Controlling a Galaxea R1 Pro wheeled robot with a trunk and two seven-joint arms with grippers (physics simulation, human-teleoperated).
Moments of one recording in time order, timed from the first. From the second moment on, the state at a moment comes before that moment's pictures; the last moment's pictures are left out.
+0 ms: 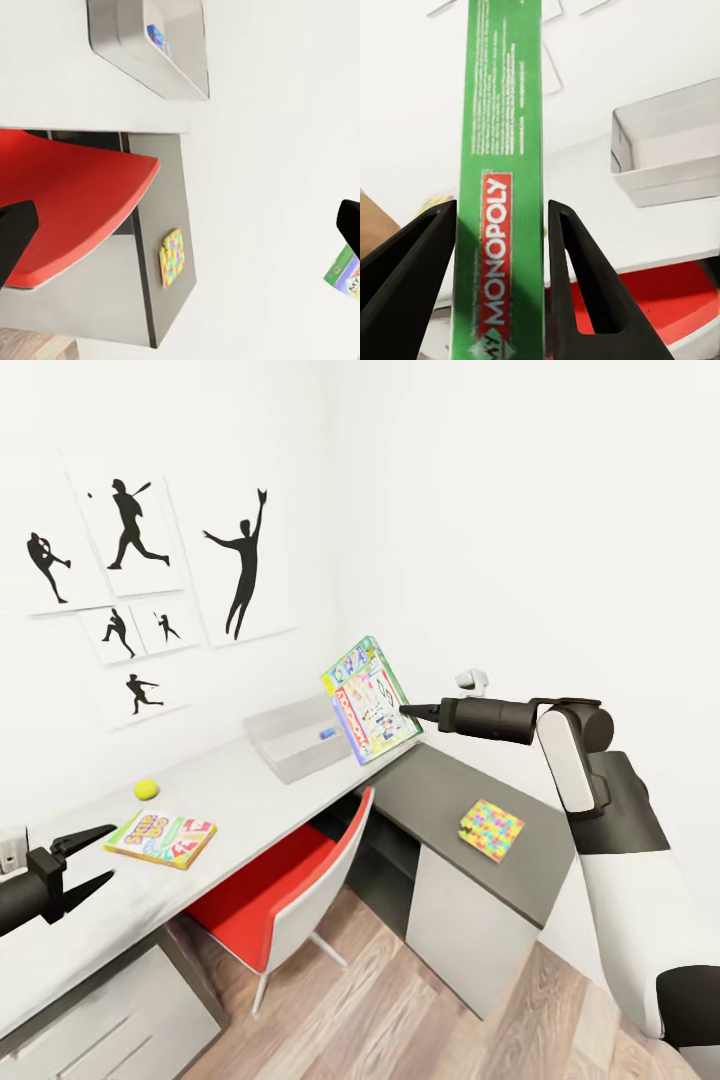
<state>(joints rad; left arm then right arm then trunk) -0.19 0.41 0.56 -1.60 1.89 1.03 0.38 -1.01 -0.14 0.10 -1.38 -0.50 1.04 0.61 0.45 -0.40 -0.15</state>
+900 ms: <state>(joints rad) -0.19 0.41 0.56 -1.60 1.89 1.03 0.43 -1.01 -0.14 0.11 -1.38 -0.50 1.04 0.61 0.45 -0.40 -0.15</state>
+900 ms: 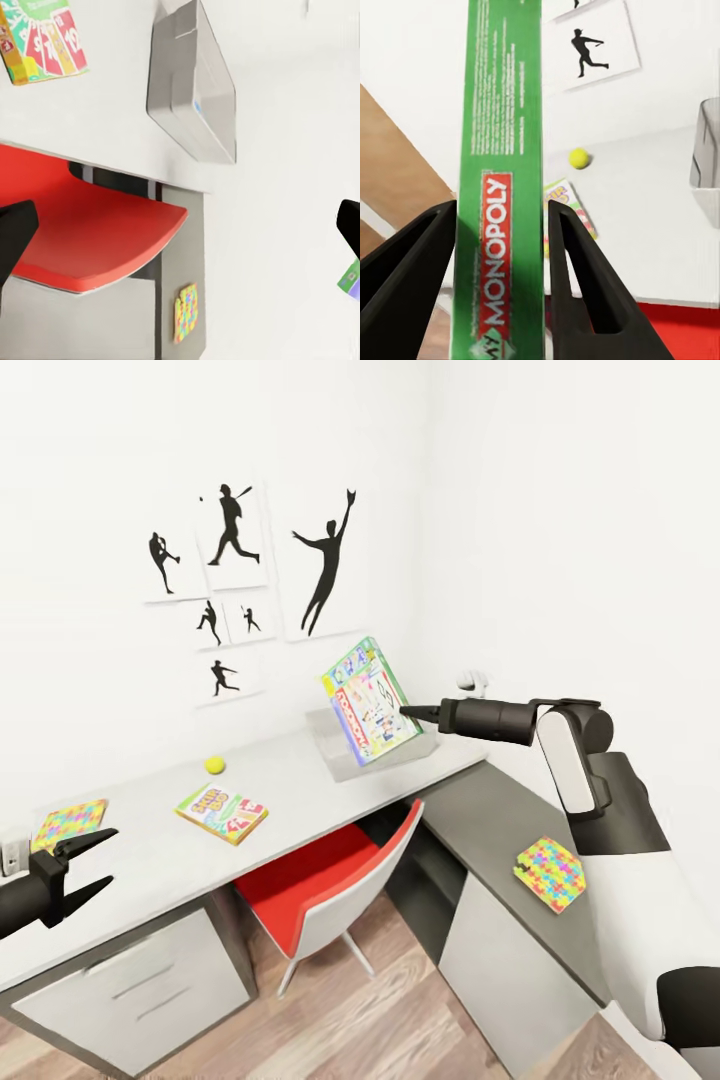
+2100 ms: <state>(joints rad) -0.19 0.41 0.56 -1.60 1.89 1.02 0.42 -1.01 -0.14 0.10 -1.38 -0.49 1.04 0.61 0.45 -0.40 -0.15</state>
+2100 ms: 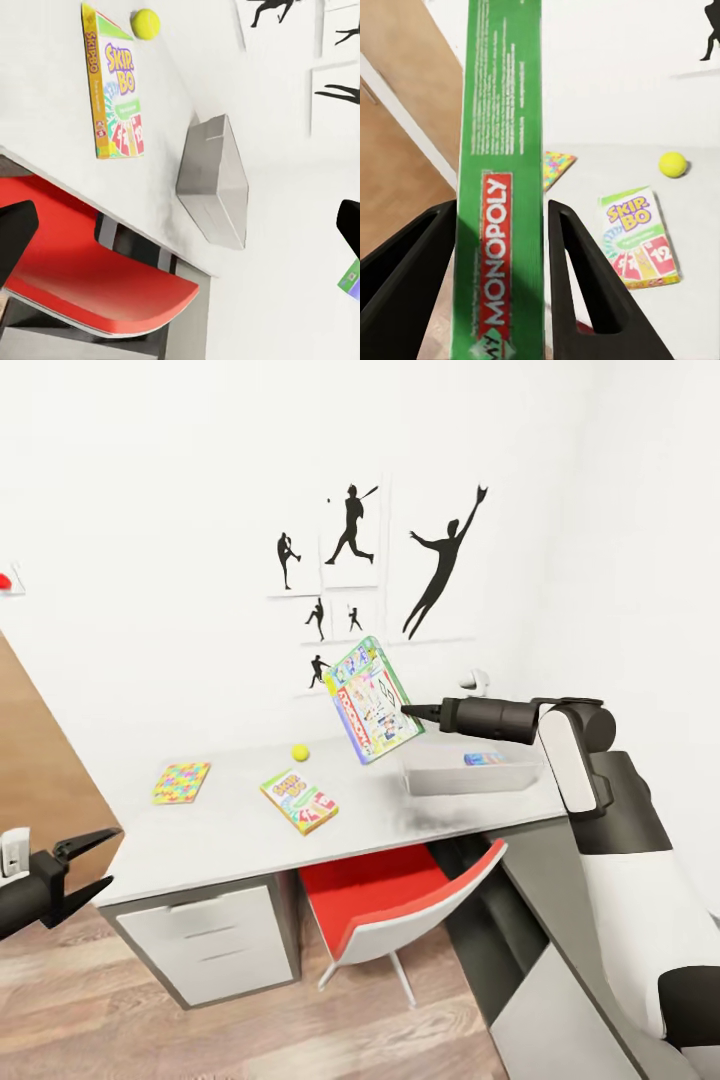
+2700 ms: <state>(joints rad) -0.19 0.41 0.56 -1.59 1.89 1.02 0.42 -1.02 -0.14 0.10 -1.38 -0.49 1.04 0.61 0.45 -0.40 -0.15</state>
